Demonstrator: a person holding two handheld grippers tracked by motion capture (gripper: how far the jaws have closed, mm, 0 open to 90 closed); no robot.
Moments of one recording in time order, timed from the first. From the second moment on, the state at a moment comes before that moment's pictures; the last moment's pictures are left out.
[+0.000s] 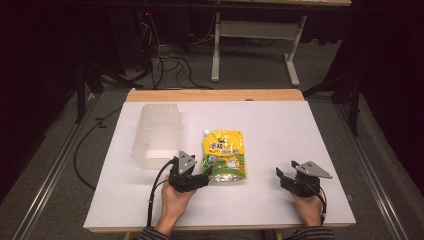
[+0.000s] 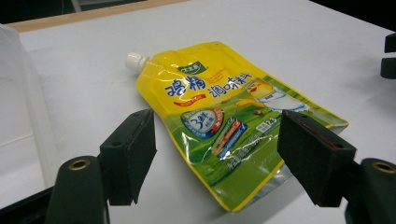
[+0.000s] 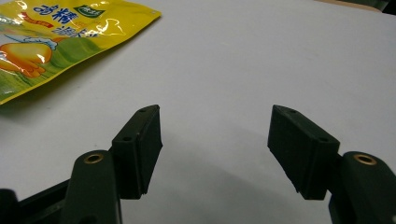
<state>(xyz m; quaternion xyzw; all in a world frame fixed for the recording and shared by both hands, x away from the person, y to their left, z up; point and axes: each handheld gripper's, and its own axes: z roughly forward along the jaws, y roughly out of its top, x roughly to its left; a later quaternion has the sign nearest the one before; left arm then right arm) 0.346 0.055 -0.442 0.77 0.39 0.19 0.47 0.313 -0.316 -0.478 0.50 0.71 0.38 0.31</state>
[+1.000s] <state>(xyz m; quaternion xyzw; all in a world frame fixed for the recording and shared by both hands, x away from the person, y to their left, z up) 0.427 0.011 -0.461 0.78 0.48 0.13 0.38 0.314 -0.316 -0.478 0.50 0.71 0.38 0.31</state>
